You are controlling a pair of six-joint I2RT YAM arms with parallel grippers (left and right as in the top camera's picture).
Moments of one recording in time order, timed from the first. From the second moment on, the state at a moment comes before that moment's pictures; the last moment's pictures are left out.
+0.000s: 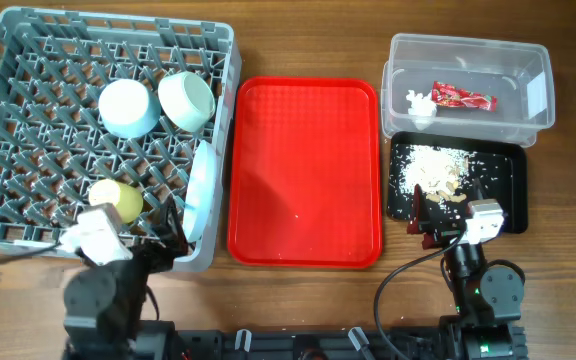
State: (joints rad) left arm -0.08 0.18 0.51 -0.66 -0.08 -0.40; right arm 0.06 0.02 0.01 -0.01 -0.04 -0.01
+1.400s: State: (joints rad) left arm 0.00 0.01 0.06 -0.17 0.12 -0.12; right arm 0.06 0.02 0.01 -0.01 -0.04 -0.01
